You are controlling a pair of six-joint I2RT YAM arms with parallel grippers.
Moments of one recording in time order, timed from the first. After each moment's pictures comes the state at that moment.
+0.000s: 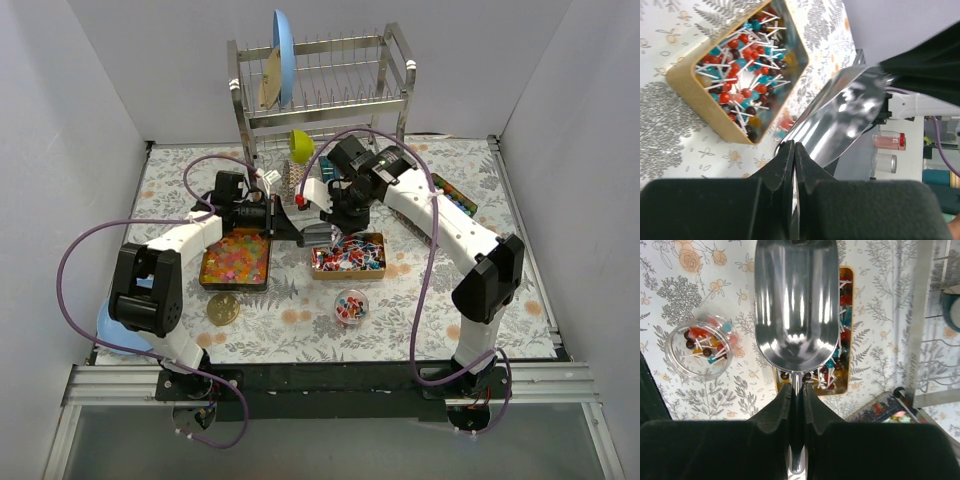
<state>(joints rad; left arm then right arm) -0.24 1.64 1.06 -0.18 1.05 -0.37 0.76 1.86 1.93 -1.27 -0.26 -0.77</state>
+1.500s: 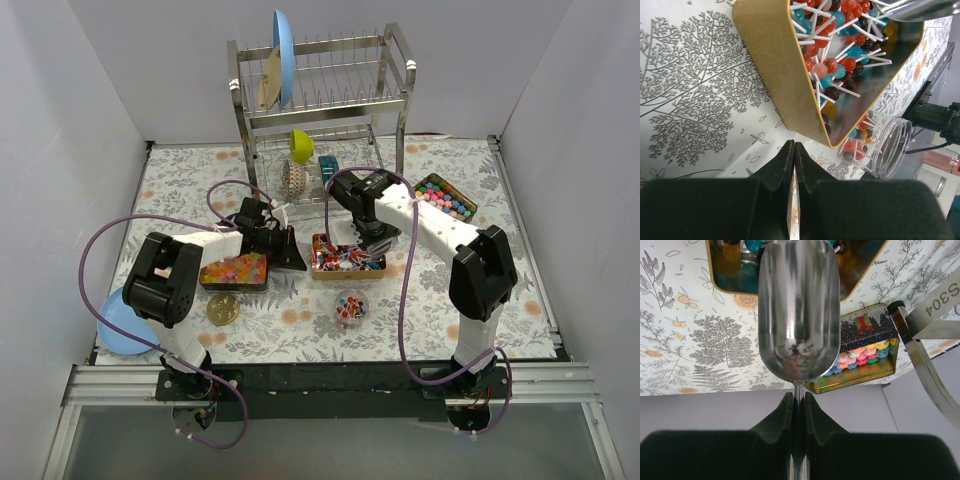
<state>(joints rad) -0.37 1.75 0.93 -0.16 0.71 -0.33 0.72 1.86 1.66 -1.32 0.33 -1.17</state>
